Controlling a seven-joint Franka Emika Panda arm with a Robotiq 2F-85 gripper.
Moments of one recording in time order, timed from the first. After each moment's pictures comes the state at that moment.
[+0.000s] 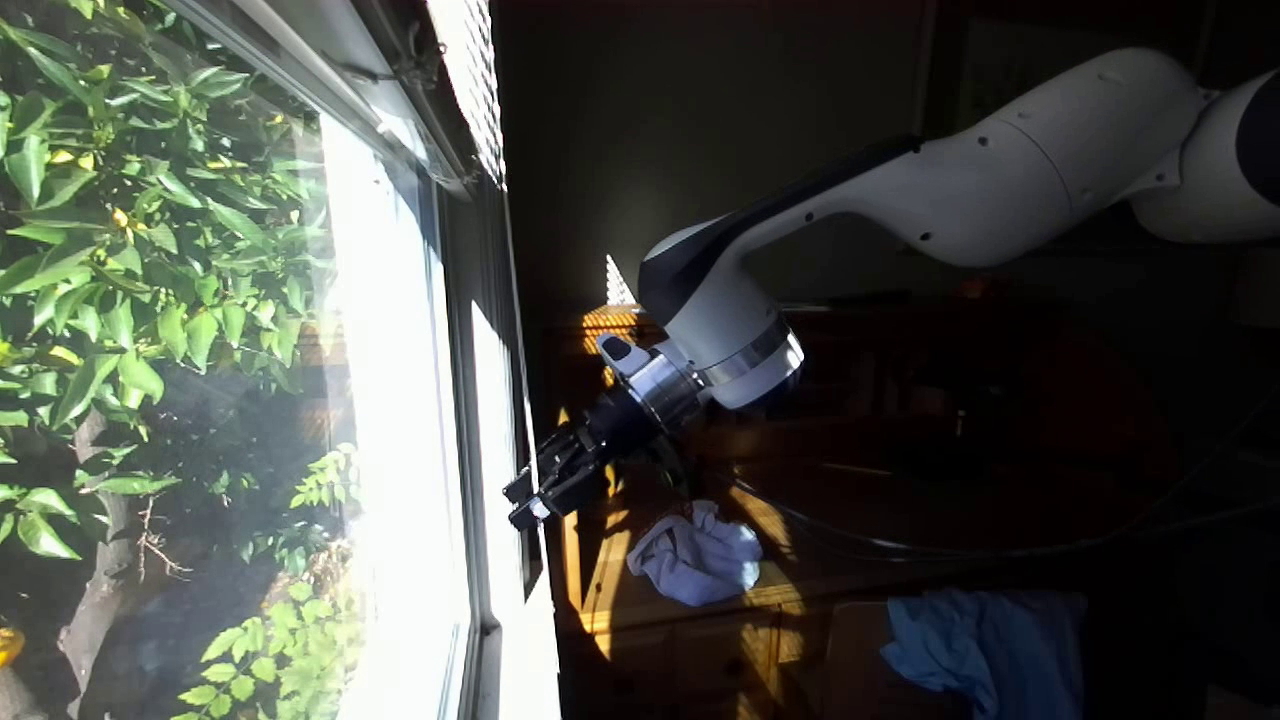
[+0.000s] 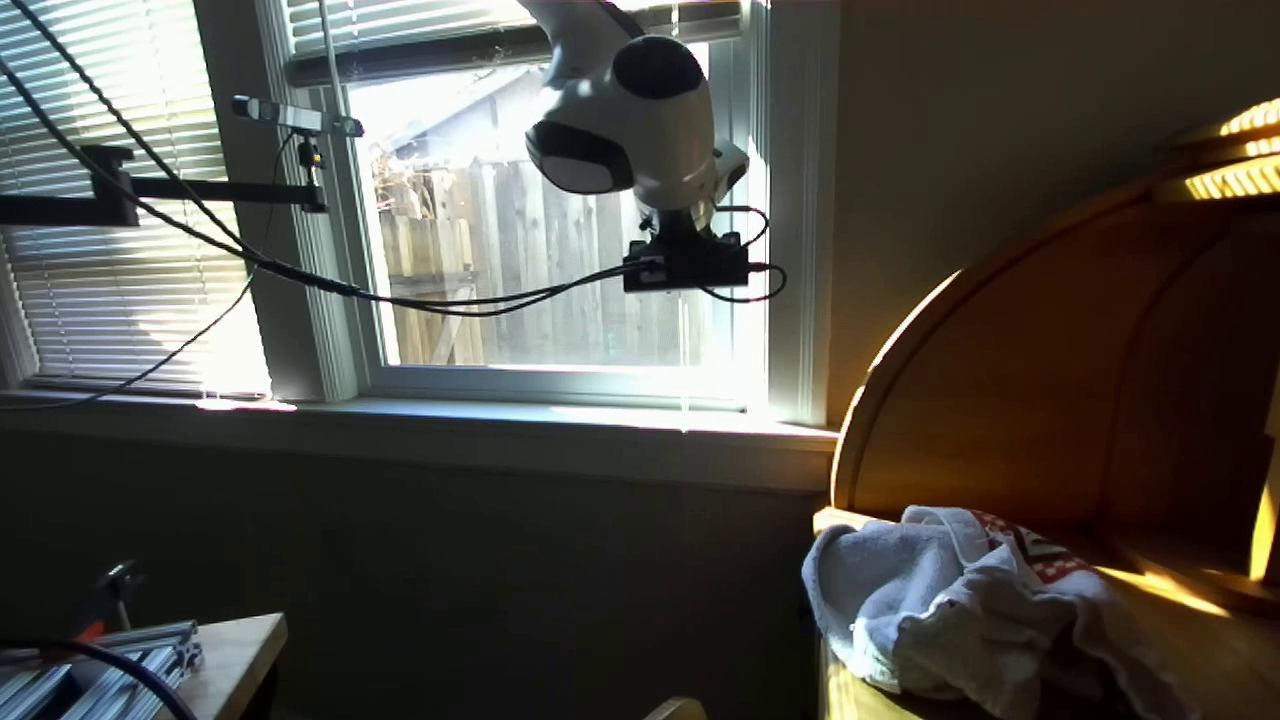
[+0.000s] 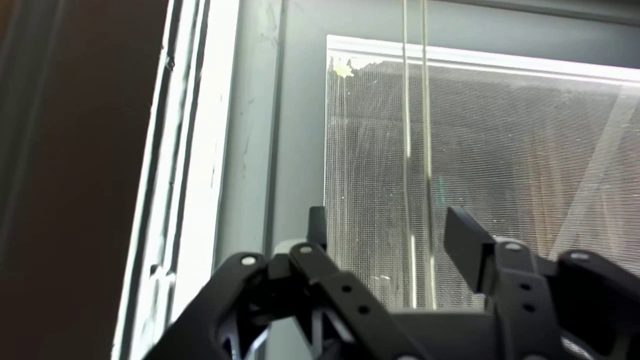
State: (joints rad) arm 0.25 0.38 0.31 -1.81 1.28 2.71 -1.78
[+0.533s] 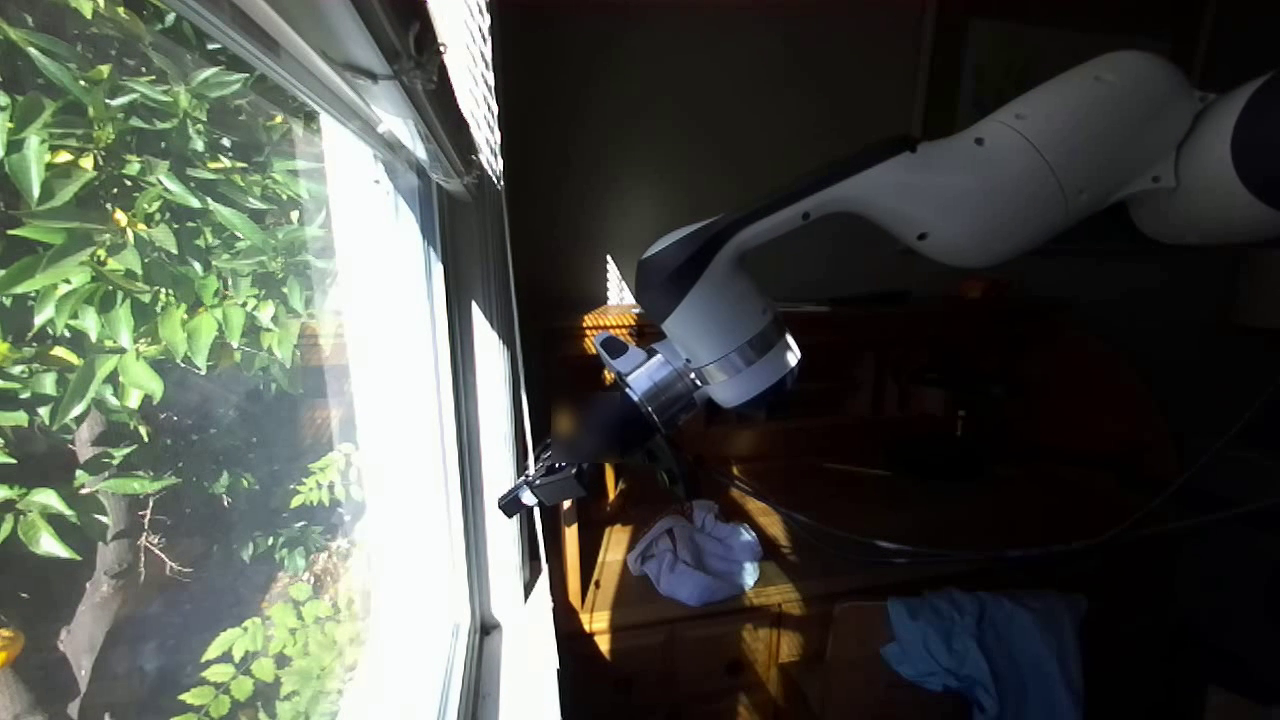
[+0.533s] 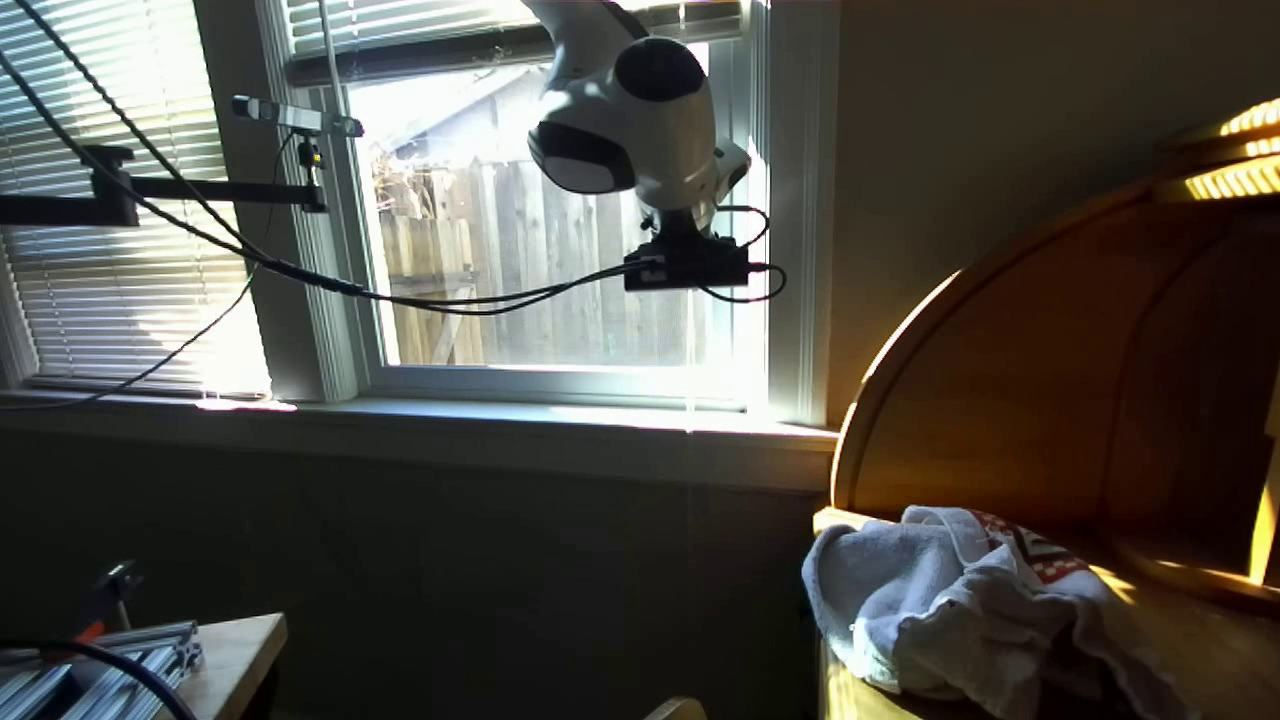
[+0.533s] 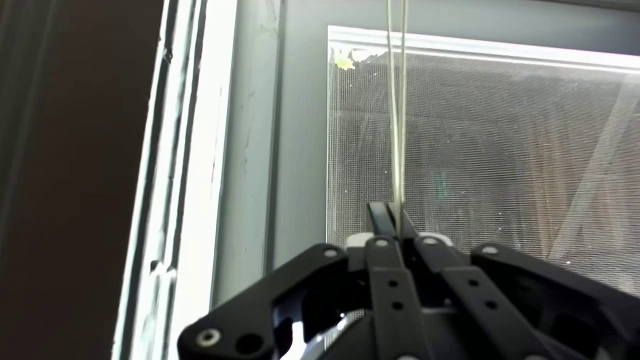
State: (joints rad) arm 0.25 0.39 0.32 -1.80 1.29 2.70 -1.78
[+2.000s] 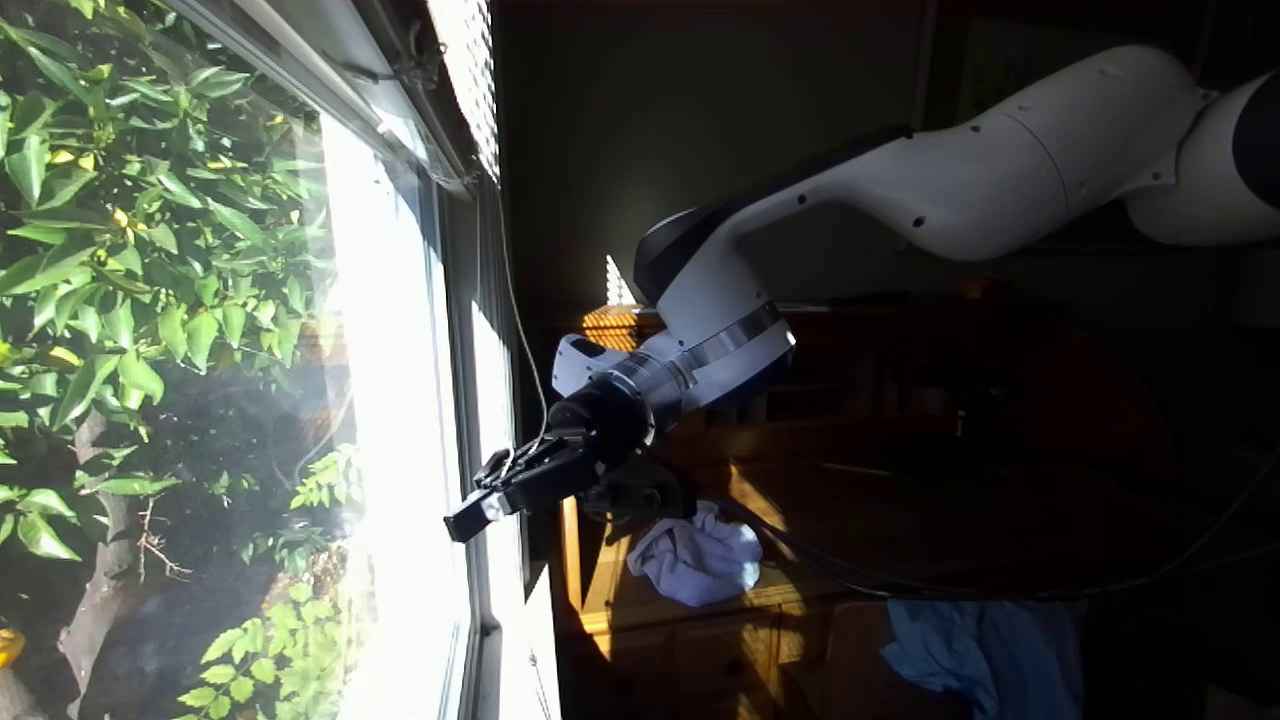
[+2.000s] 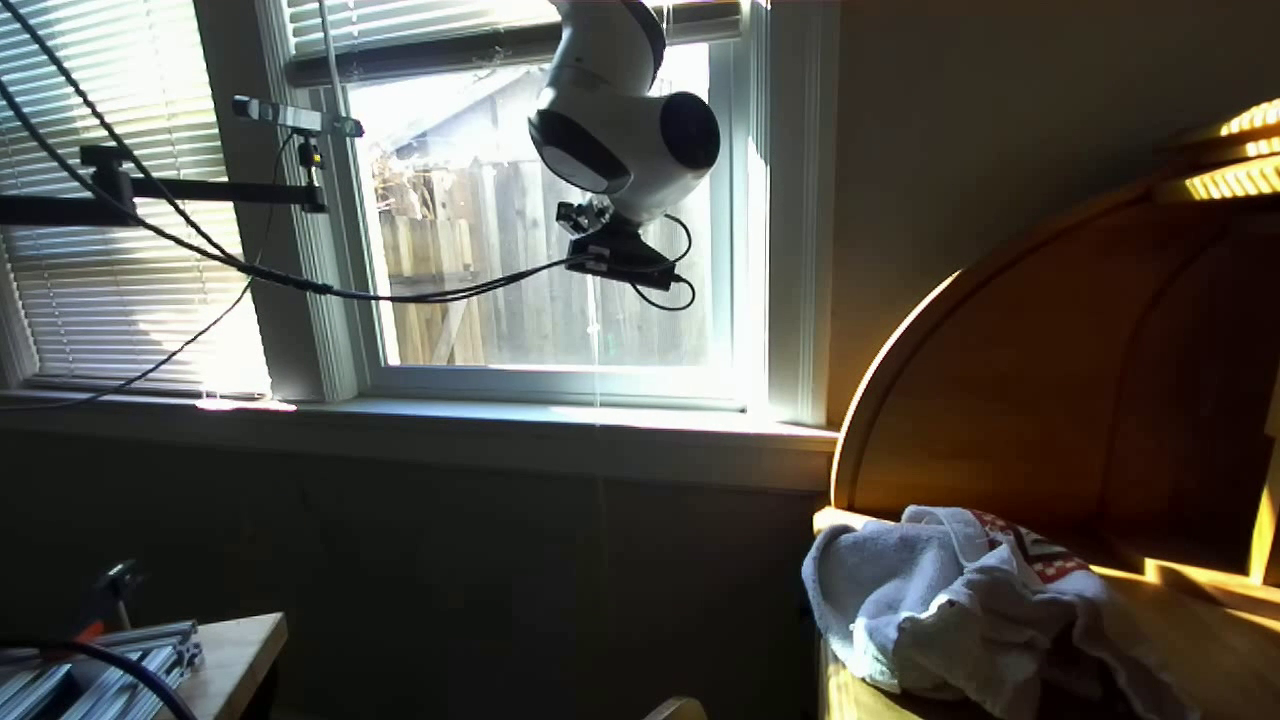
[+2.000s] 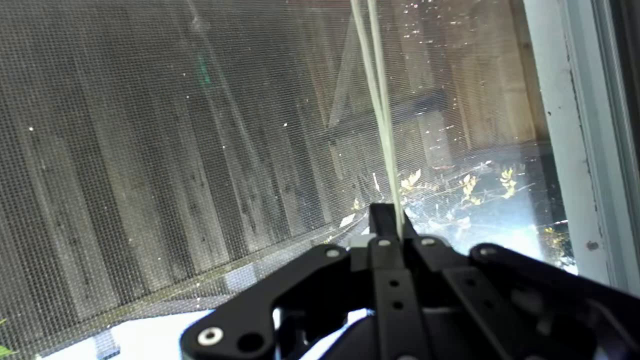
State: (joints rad) arm 0.24 0.39 0.34 -1.77 1.43 2.09 -1.82
